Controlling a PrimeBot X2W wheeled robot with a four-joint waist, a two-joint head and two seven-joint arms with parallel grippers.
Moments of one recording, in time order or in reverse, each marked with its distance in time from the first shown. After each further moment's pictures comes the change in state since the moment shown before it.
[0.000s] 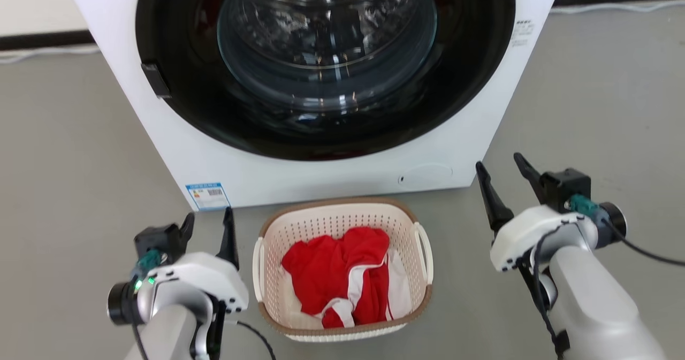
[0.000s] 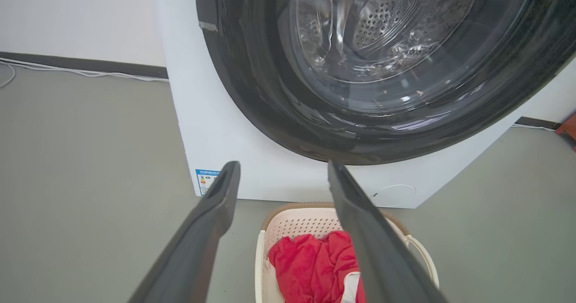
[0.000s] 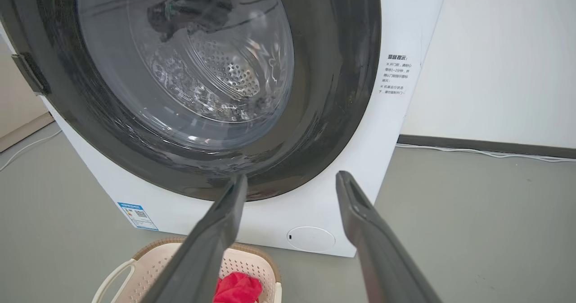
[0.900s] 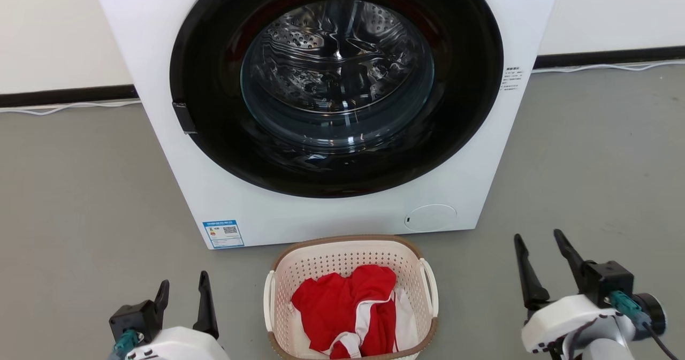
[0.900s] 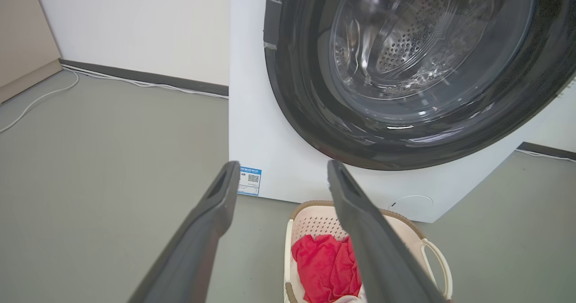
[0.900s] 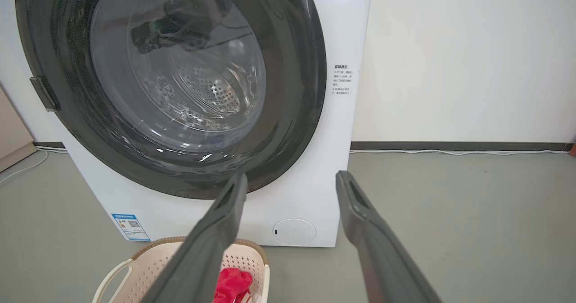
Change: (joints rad) left arm 0.309 -0.041 0.211 -0.211 0.150 -0.019 0.000; right arm 0.401 0.019 -0.187 -0.349 -0.091 0.000 0.000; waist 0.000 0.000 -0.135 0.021
